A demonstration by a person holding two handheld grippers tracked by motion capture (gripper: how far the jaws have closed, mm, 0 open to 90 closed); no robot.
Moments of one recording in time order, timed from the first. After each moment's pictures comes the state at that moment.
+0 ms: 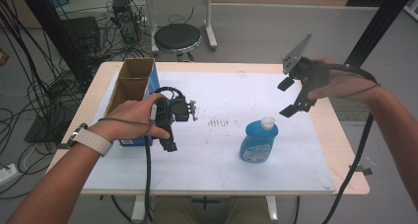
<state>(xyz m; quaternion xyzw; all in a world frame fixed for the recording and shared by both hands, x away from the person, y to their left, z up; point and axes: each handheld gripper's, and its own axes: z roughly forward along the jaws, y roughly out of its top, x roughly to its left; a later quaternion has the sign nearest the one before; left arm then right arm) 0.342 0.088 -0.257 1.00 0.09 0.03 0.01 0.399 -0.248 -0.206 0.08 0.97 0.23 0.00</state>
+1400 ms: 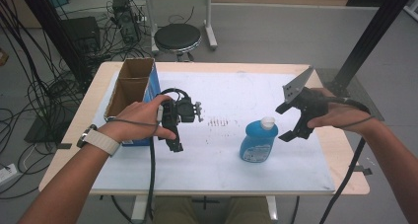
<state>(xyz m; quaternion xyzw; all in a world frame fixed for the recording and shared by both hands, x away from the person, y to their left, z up) 0.346 0.077 -0.265 1.00 0.08 0.02 0.02 0.370 -0.258 -0.263 0.07 0.96 0.27 -0.01</state>
